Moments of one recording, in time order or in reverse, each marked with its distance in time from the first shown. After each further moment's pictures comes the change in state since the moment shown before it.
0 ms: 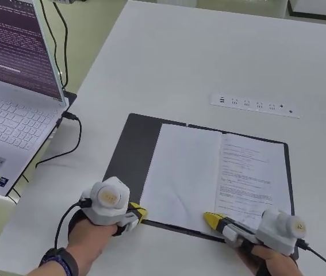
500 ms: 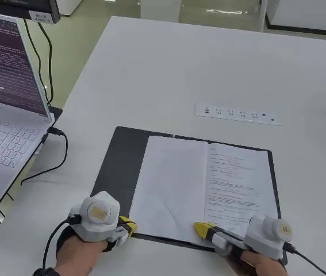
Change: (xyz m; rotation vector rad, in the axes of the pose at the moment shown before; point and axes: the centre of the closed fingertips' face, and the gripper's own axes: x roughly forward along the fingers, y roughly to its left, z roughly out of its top) left arm 0.000 0.000 -0.001 0.028 0.013 0.014; right arm 0.000 0.000 0.000 0.071 0.000 -0.035
